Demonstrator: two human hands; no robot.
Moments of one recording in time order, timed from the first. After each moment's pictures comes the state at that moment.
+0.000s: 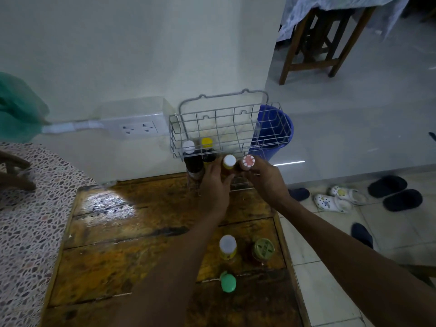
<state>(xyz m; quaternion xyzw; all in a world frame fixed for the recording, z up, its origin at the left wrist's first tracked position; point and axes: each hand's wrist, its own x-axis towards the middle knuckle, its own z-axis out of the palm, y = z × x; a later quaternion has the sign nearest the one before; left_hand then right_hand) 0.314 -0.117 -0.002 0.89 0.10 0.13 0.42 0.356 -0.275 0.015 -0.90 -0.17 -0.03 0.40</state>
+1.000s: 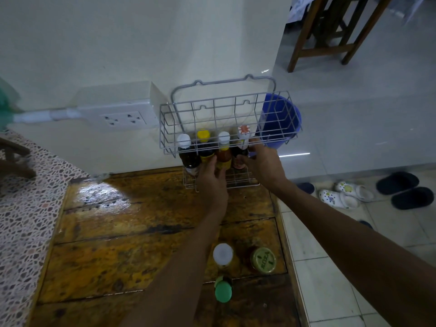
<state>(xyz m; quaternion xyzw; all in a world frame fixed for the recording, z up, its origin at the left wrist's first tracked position) 0.336 -0.125 -0.044 0.85 0.22 0.18 0.45 0.407 -0.261 -0.004 -0.92 -0.12 0.01 0.38</state>
